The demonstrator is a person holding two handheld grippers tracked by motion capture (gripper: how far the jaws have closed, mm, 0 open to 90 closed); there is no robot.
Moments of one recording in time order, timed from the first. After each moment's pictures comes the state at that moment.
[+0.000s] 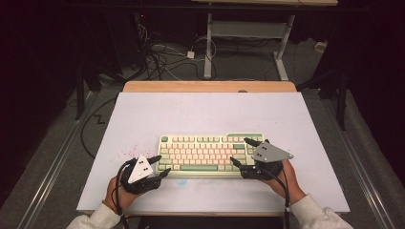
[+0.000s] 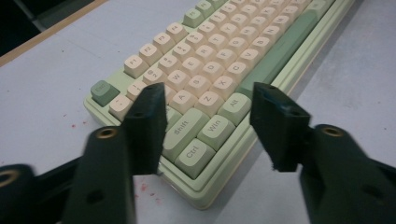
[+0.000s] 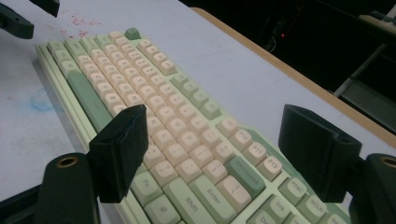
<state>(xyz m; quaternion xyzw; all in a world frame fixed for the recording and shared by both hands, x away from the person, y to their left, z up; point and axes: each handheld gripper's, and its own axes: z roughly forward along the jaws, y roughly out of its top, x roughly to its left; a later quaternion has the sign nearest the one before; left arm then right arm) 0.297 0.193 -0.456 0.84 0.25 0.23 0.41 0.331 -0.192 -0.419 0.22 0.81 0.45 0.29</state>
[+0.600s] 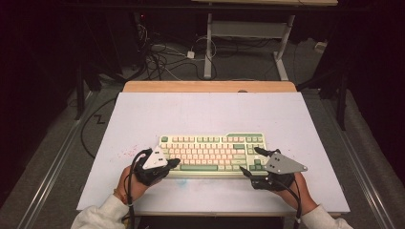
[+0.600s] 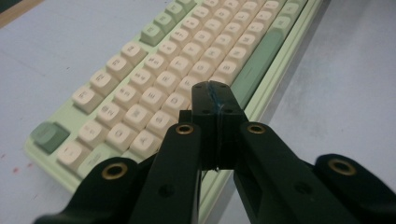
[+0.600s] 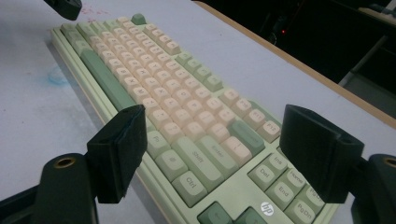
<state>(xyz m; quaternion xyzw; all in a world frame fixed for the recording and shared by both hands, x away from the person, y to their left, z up) 0.326 0.153 -0.438 0.88 0.23 0.17 0.39 0.309 -0.220 -0.431 0.22 0.81 0.45 0.29</state>
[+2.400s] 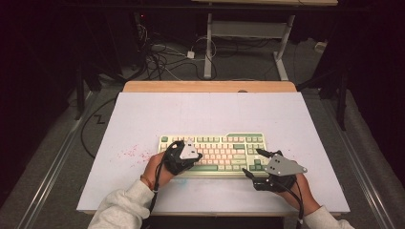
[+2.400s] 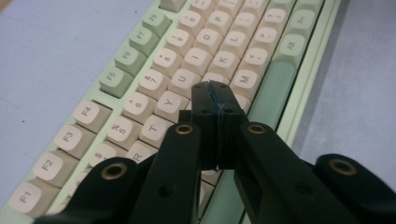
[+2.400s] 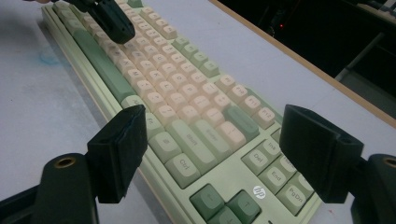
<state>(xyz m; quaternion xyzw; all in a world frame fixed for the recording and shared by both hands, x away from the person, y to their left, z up) 0.359 0.094 -0.442 0.90 0.19 0.17 0.34 0.308 -0.224 -0.436 0.21 0.82 0.43 0.30</state>
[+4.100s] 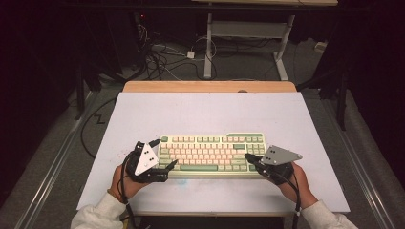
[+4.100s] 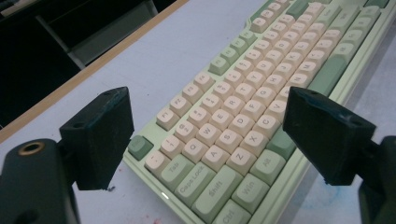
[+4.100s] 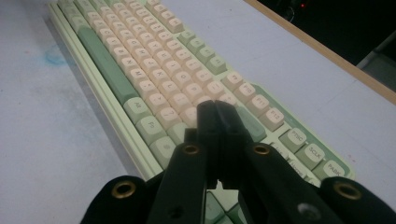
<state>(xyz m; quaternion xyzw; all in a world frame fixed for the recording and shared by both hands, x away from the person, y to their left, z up) 0.312 0.180 -0.436 0.82 0.24 0.30 0.41 0.327 -0.217 -0.423 0.22 0.85 0.41 0.25</state>
